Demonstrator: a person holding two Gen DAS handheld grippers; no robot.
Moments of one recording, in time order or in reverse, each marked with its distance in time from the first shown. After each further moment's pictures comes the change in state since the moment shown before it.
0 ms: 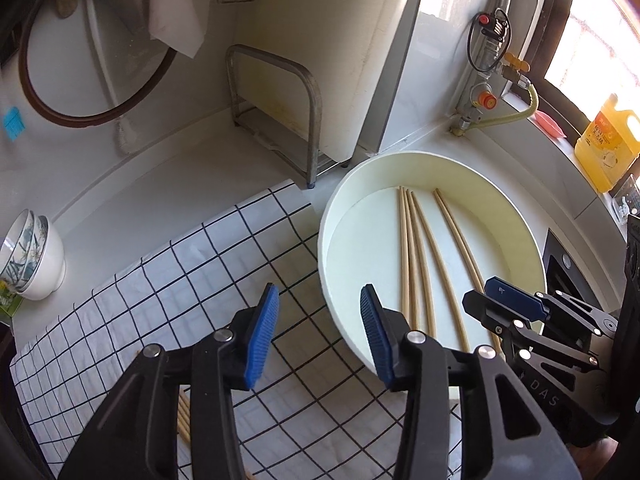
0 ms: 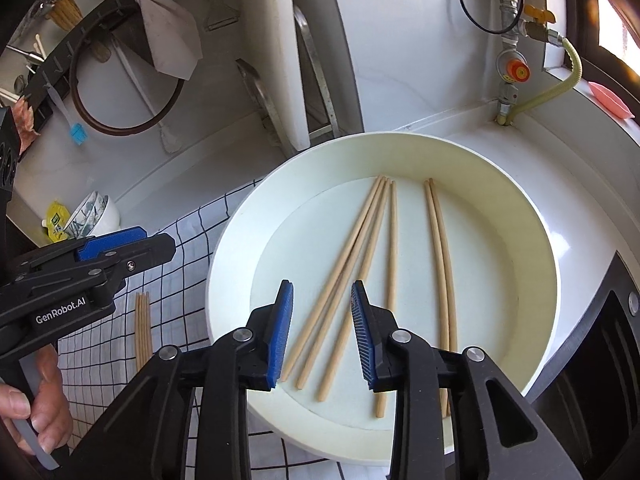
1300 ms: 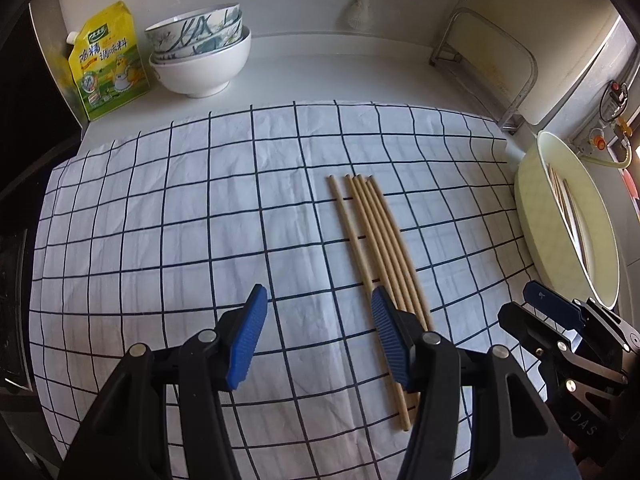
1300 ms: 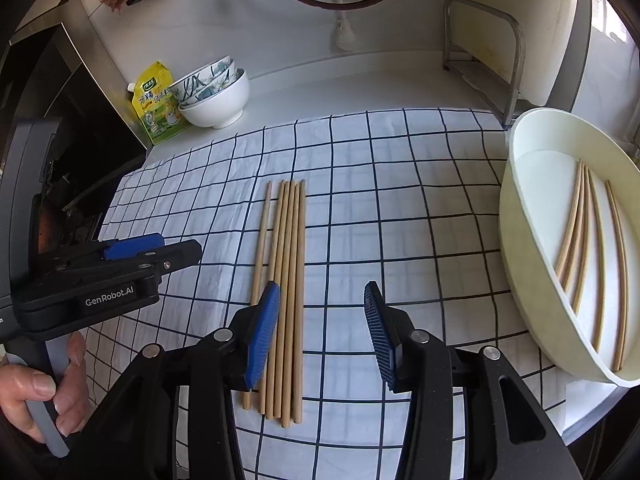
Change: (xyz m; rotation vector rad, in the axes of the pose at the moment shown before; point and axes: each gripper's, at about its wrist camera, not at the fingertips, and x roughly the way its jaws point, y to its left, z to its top) left arm -0.029 0.176 -0.168 -0.398 0.094 0.168; right arm 0.044 0.184 -0.084 -0.304 0.164 0.185
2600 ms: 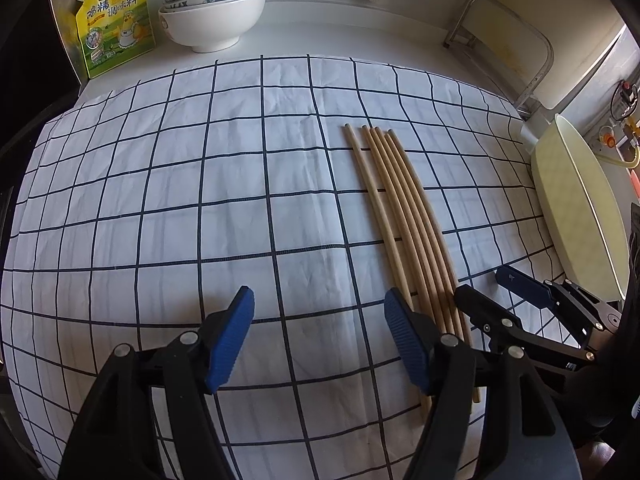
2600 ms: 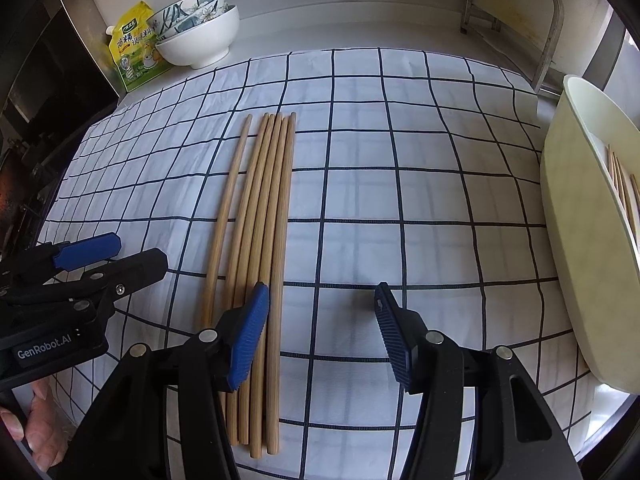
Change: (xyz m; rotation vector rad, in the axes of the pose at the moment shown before) left arm 0.030 0.006 -0.031 -0.042 0.027 -0.013; right arm 0.065 0.003 -0.013 -0.068 0.111 -0.096
